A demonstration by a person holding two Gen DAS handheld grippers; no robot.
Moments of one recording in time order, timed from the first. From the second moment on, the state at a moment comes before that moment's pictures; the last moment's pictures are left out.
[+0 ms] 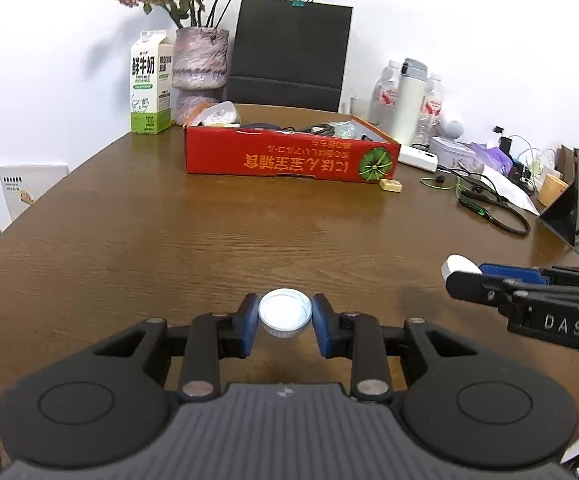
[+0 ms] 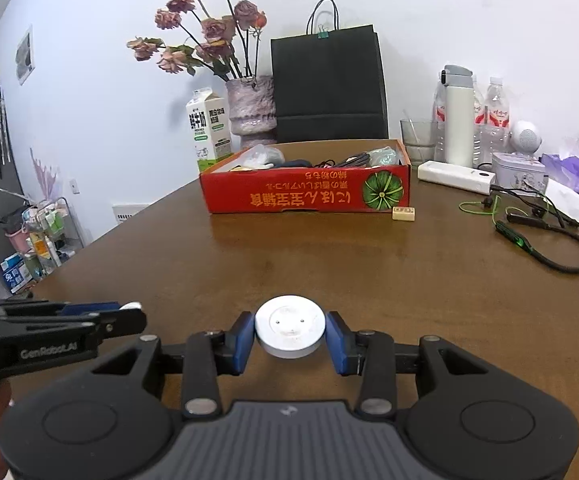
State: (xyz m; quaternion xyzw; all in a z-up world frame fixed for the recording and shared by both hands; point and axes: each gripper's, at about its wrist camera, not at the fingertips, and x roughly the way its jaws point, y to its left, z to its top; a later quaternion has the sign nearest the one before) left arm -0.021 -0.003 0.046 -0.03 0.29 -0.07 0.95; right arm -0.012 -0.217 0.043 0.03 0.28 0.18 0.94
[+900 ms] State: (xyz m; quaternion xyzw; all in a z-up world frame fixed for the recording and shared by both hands) left arm 0.034 -0.012 0.077 -0.05 0.28 -0.09 0.96; right arm 0.023 -0.228 0.077 0.04 0.23 0.19 0.95
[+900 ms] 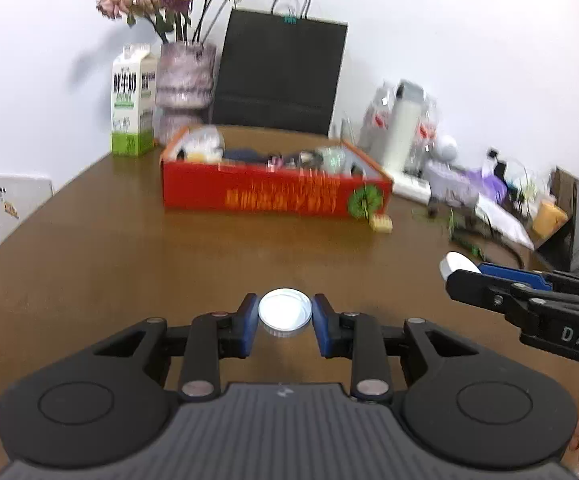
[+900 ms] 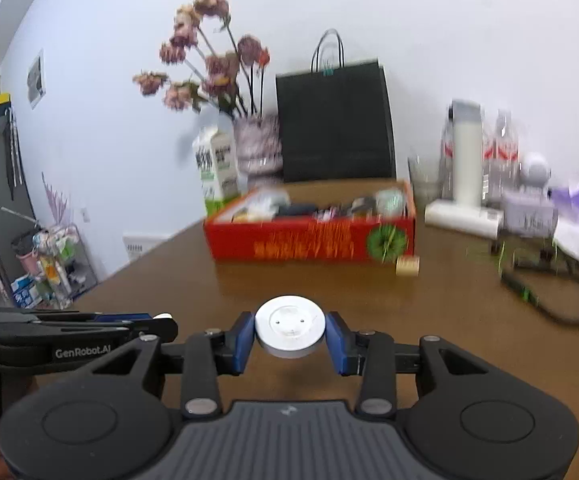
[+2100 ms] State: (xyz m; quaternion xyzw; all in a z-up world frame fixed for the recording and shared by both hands) left arm 0.369 -0.048 0.091 -0.06 0.37 -0.16 0.91; right arm 0.398 -0.218 0.098 0.01 0.38 0.10 0.92
